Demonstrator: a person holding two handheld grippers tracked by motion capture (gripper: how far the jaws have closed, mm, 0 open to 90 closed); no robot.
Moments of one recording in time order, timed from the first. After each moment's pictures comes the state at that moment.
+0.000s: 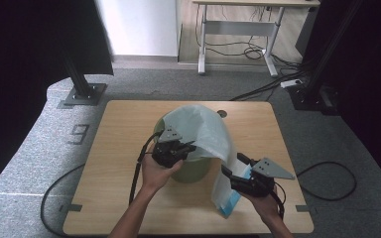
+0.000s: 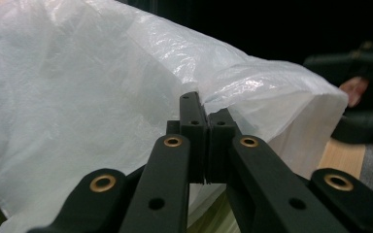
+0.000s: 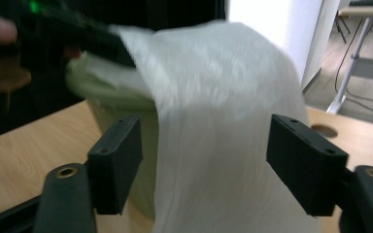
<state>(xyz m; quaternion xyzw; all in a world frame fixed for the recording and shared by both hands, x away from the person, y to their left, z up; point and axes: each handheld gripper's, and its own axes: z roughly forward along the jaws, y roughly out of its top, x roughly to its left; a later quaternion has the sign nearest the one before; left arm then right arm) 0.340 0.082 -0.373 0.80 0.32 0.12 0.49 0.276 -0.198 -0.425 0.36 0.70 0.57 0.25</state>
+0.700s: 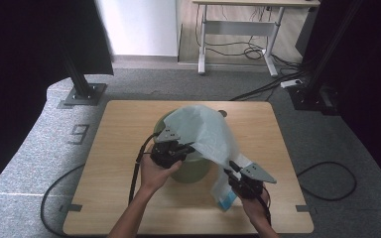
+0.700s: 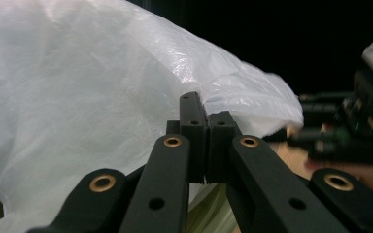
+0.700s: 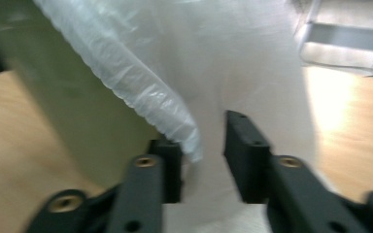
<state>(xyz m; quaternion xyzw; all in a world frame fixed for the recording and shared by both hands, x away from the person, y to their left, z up) 0.340 0.086 -0.375 0.80 0.32 0.10 0.50 0.292 -0.190 -0.475 0.42 0.69 0.50 0.30</state>
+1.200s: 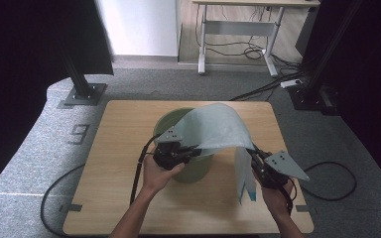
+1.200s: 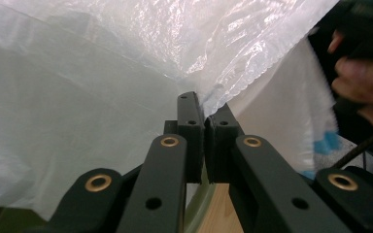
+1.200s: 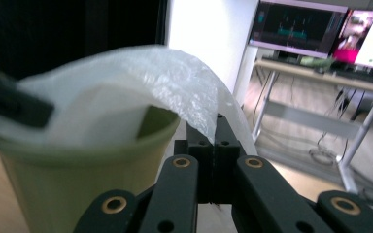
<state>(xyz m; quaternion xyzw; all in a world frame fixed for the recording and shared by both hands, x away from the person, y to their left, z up) 0.337 0.083 -0.374 0.80 0.29 0.05 0.52 0.276 -0.215 -0.379 0.35 0.64 0.54 0.41</state>
